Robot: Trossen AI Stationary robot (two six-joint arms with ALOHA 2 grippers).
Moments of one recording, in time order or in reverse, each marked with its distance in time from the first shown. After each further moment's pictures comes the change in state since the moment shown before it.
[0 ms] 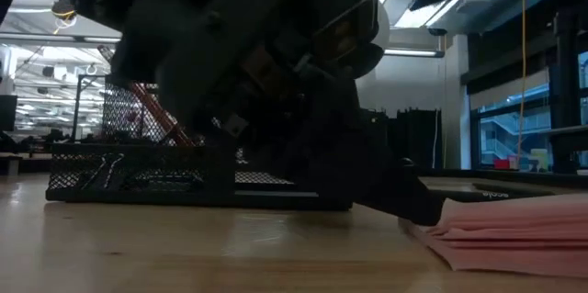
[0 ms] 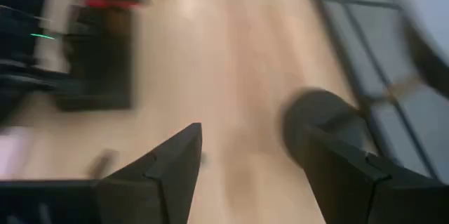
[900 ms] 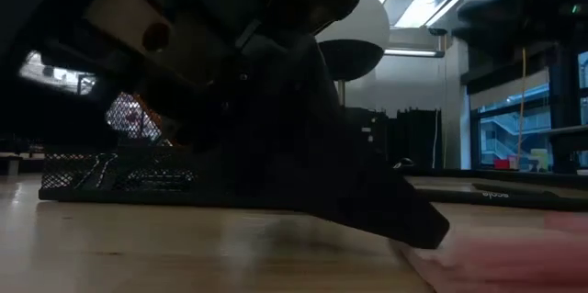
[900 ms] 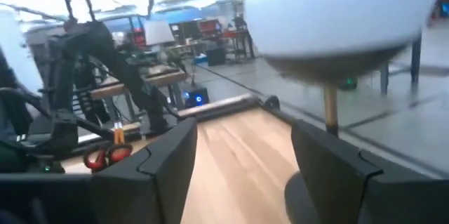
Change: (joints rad) left arm -0.106 0.003 -0.001 0.046 -0.079 -0.011; right arm -0.477 -1.013 -0.885 0.724 -0.373 0.149
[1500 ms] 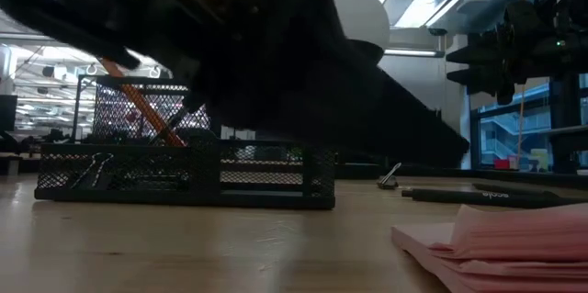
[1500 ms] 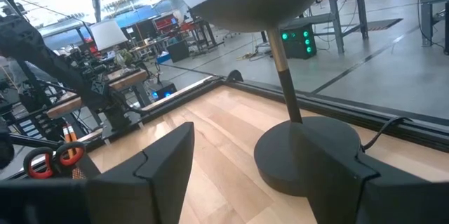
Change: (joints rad) left arm 0.004 -0.041 -0.001 0.037 0.000 0.076; right arm -0.026 -0.007 -0.151 0.049 0.138 0.173
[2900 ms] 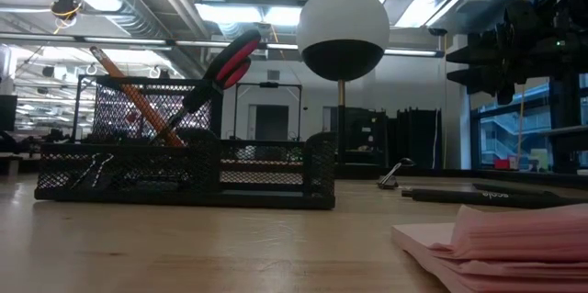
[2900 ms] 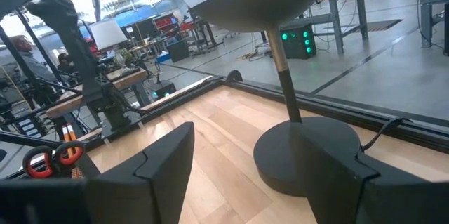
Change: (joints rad) left arm 0.008 -0.682 -0.002 -0.719 0.074 0.099; right arm 0.000 0.000 0.000 0.000 0.000 -0.005
